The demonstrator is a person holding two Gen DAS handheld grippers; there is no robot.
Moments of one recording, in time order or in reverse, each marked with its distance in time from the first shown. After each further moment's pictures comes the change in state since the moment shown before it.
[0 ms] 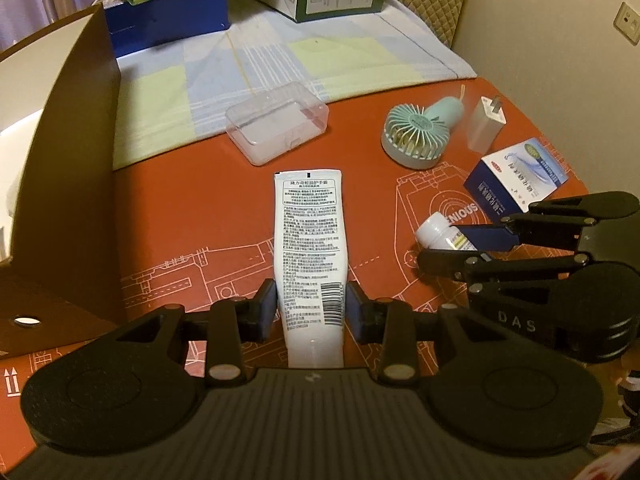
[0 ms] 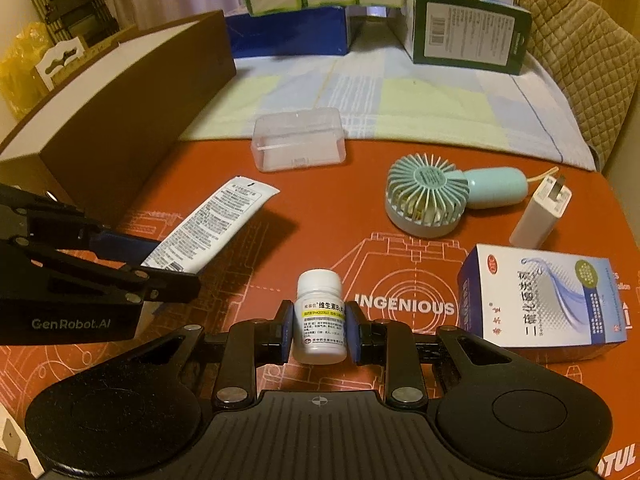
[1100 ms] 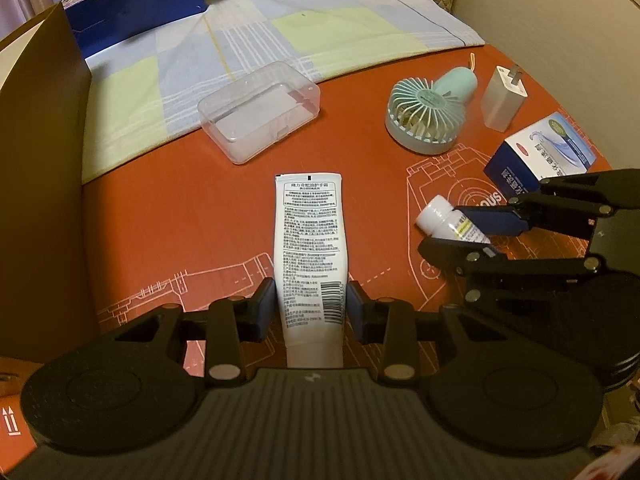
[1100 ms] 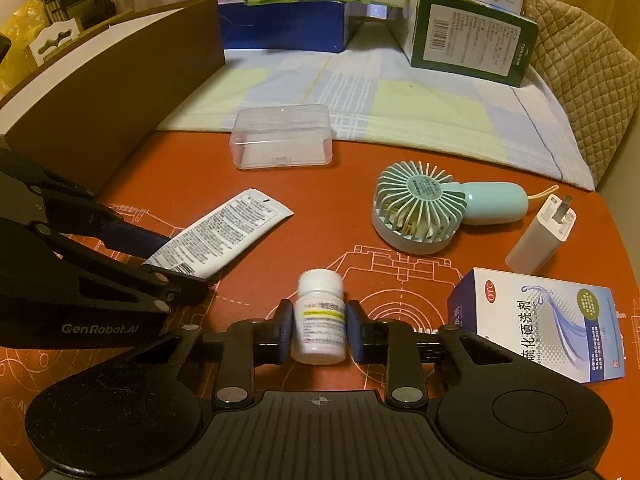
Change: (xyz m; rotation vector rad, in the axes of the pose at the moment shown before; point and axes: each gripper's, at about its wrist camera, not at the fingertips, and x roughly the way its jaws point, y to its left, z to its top) left arm 0.043 -0.011 0.017 0.069 0.076 0.026; right arm 0.027 -0.005 0.006 -0.063 -0.001 -0.066
